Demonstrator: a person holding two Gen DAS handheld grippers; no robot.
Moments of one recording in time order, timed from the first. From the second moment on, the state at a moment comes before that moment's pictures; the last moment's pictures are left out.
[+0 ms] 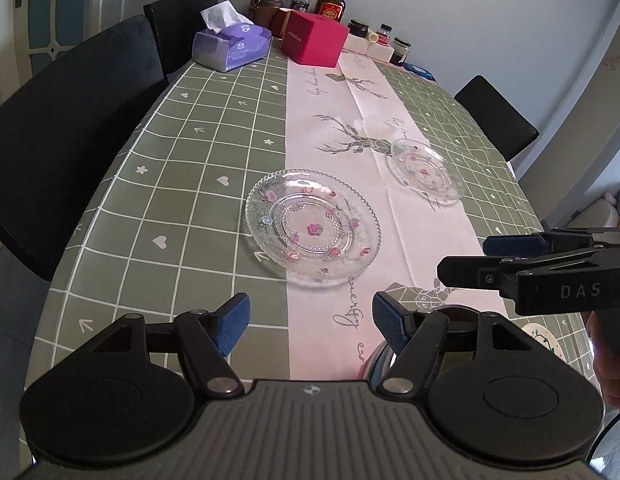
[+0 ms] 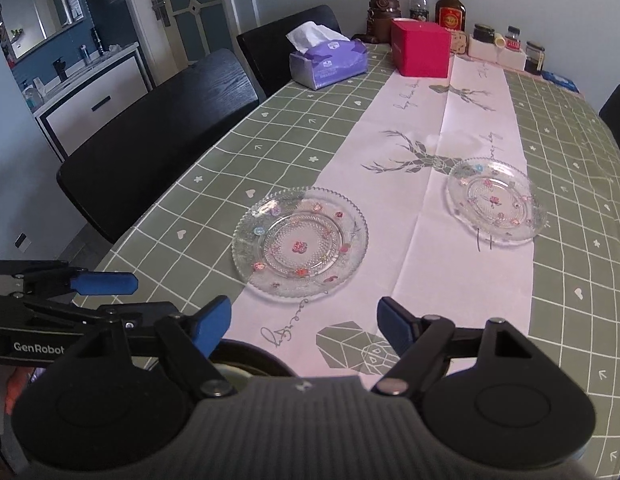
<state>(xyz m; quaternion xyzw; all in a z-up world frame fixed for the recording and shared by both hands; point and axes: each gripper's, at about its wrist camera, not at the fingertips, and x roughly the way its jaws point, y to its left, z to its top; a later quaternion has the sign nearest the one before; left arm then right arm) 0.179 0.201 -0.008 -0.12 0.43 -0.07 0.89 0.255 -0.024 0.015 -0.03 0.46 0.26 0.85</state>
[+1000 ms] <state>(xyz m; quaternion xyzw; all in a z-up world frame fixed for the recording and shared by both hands) 0.288 0.251 -0.087 -0.19 0.44 -0.07 0.88 0.371 -0.030 -0.081 0.10 0.56 0.22 0.80</state>
